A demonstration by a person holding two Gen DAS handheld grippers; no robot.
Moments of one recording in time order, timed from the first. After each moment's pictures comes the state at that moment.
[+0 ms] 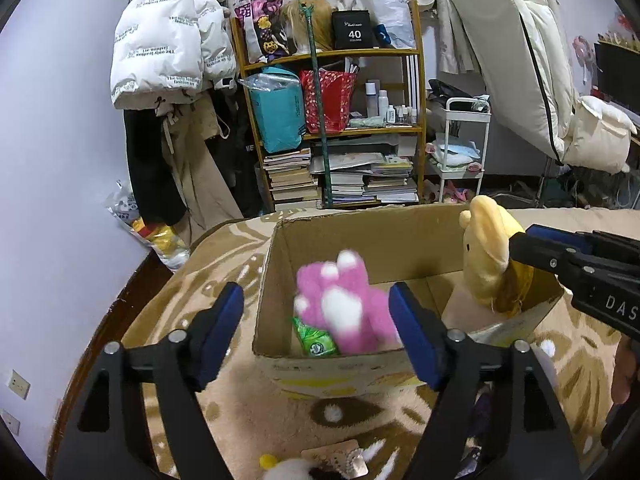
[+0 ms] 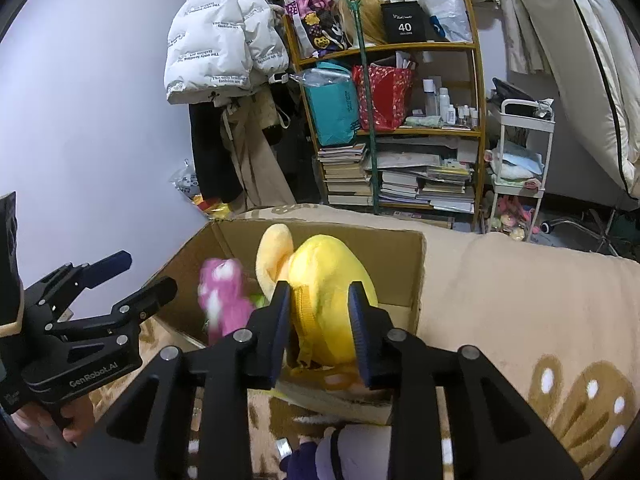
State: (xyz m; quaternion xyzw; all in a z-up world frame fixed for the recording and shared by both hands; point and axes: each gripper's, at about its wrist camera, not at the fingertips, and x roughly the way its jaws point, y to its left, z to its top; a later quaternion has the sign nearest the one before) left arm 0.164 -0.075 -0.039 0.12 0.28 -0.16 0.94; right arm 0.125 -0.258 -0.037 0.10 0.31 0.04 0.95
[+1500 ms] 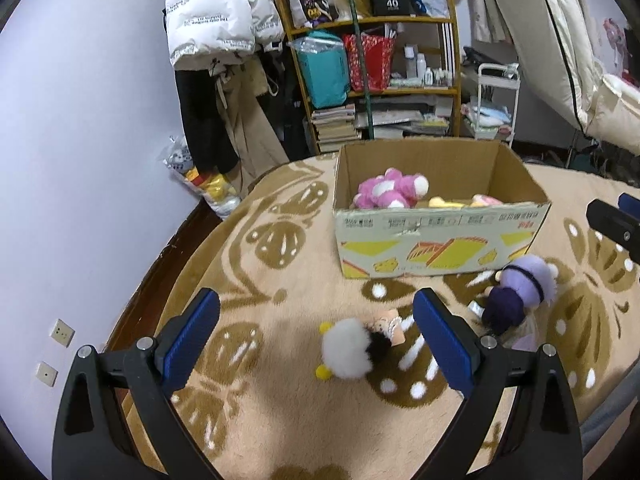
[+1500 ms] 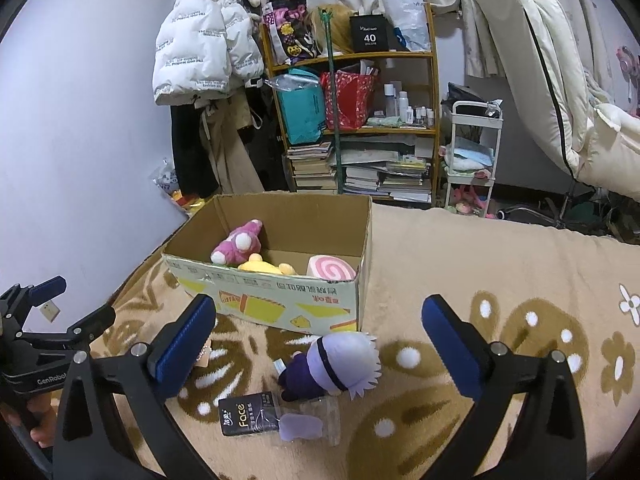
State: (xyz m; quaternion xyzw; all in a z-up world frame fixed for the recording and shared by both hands) left arm 0.068 -0.020 -0.027 0.14 0.35 -0.07 0.92; right arm 0.025 -0.252 -0.013 0.09 0.32 -0.03 0.94
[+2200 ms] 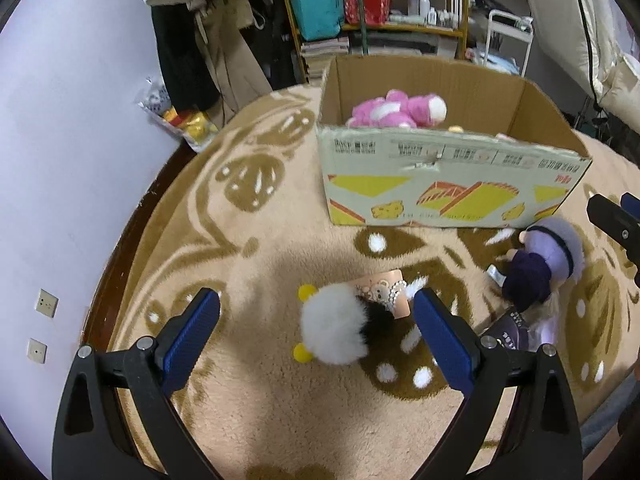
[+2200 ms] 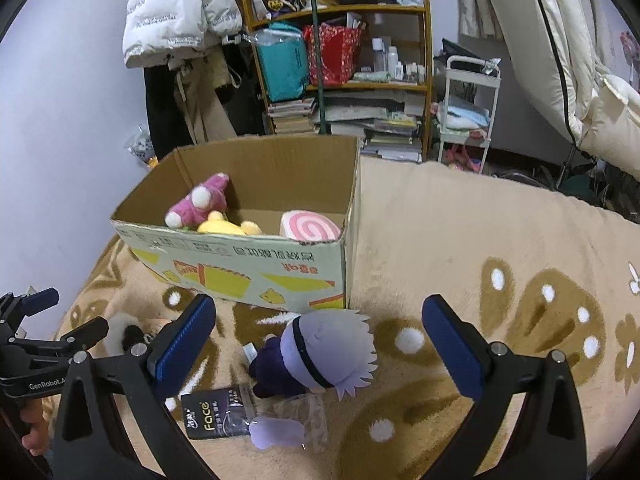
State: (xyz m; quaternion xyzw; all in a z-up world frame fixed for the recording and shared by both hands) left arm 0.114 -0.028 -0.089 0.13 0.46 -0.07 0.87; right arm 0.071 -0.259 -0.067 0.09 0.39 -0.05 0.91
